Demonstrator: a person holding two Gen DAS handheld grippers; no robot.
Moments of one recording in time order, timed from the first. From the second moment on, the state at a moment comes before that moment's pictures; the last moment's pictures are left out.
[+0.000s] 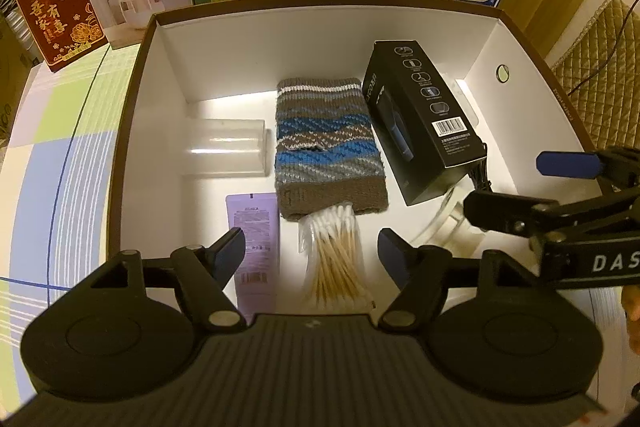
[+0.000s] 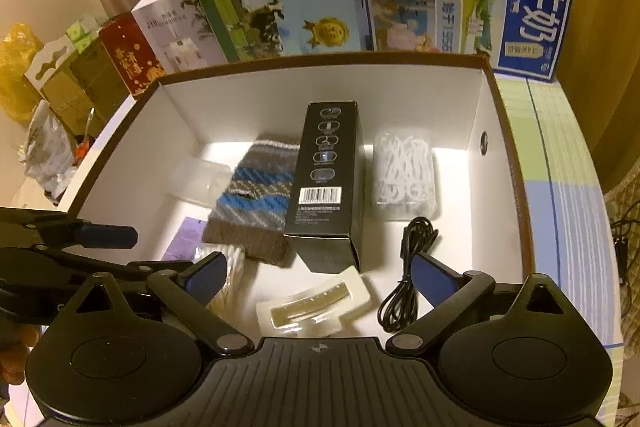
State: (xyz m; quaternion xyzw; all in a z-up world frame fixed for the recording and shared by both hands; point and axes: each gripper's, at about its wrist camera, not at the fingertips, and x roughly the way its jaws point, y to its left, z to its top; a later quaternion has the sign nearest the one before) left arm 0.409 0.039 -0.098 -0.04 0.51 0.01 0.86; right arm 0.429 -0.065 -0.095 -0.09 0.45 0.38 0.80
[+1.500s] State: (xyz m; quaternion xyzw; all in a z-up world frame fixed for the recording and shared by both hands) left arm 0.284 0.015 -0.041 -0.05 0.48 0.03 0.88; right arm 0.324 -0.141 -0.058 -0.08 0.44 0.39 0.81
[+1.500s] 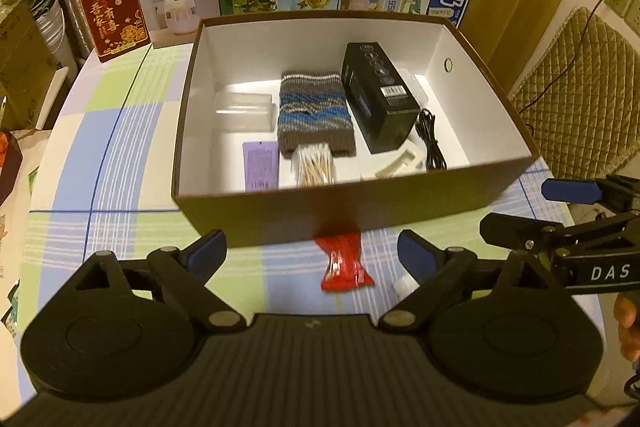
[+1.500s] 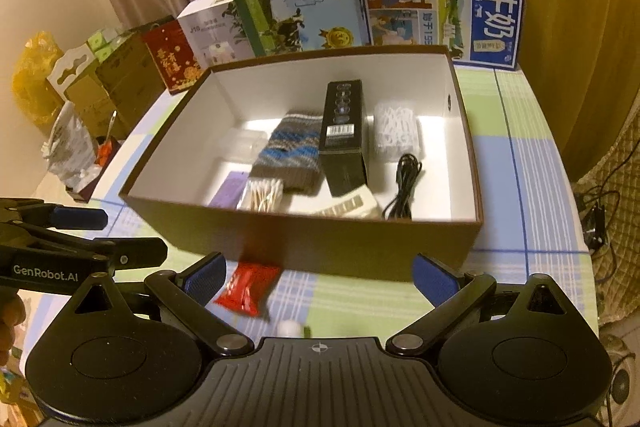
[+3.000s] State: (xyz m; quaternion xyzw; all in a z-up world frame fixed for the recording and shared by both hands) left arm 0.214 0.015 -0.100 -0.06 0.54 0.06 0.84; right arm 0.264 -0.151 -0.129 -0.10 0.50 0.38 0.77
